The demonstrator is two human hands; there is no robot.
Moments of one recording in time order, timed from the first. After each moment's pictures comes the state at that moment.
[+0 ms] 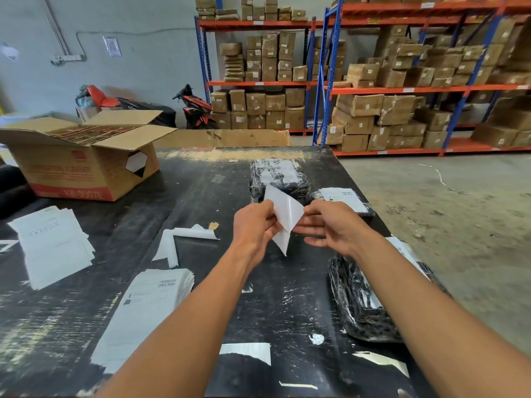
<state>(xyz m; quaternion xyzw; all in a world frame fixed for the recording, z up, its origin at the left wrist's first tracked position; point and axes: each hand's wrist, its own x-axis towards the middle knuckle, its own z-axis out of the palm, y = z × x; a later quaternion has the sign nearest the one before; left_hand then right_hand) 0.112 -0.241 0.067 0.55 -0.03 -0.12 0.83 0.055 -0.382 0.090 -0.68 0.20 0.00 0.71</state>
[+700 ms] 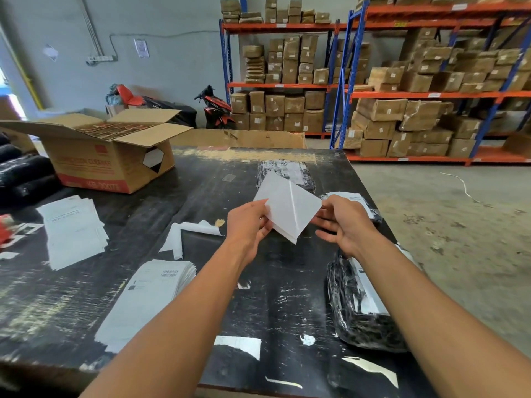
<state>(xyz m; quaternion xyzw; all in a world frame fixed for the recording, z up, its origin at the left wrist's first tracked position) 0.107 -0.238 0.072 0.56 0.05 -0.10 0.82 0.057 -0.402 0.090 -0.64 0.23 -0.09 0.73</state>
